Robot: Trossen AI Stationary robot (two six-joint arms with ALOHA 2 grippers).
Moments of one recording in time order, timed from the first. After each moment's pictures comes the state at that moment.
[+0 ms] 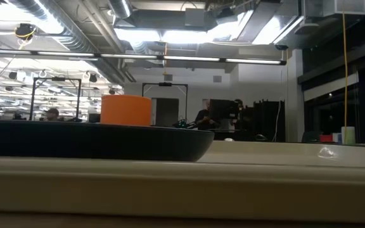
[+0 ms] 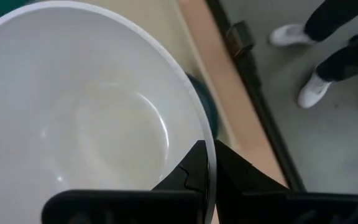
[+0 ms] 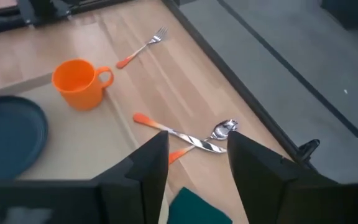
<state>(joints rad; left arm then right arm) -0.69 1.79 2.04 -1.39 -0.18 -0.29 0.24 1.19 1.59 -1.29 0.64 0.52</state>
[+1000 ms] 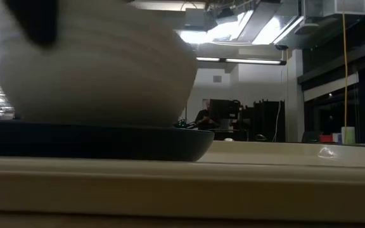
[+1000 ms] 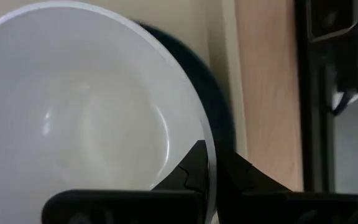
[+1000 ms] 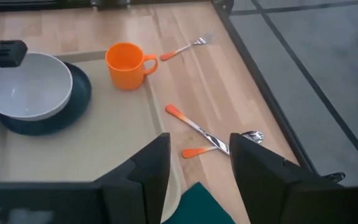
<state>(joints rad) -0.65 2.13 1.86 -1.09 -0.16 -0.53 0.37 1.13 1.59 -1.30 0.57 0.39</state>
